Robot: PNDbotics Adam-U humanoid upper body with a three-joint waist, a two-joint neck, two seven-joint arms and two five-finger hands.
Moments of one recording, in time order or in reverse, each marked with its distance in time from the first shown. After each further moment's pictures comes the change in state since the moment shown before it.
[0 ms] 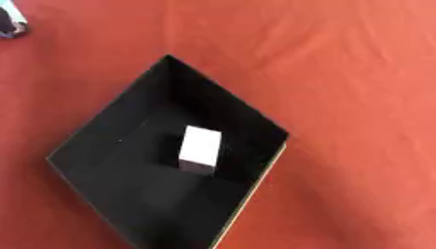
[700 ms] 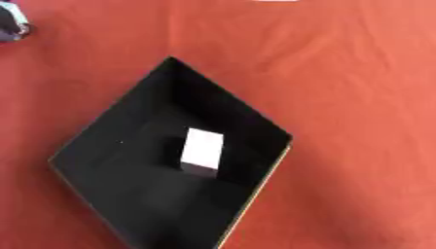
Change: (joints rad) left arm 0.000 0.003 0.000 -0.003 -0.007 -0.002 0.023; right arm 0.000 -0.005 0.000 0.000 -0.008 0.005 -0.003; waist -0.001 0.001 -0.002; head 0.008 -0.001
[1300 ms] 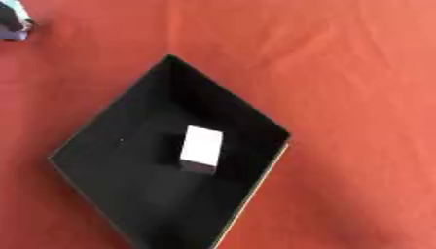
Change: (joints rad) left arm 0.010 -0.015 -0.015 -0.015 0.034 -0.037 0.033; right arm 0.010 0.001 0.000 0.000 0.000 -0.001 -0.001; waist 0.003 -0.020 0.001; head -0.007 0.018
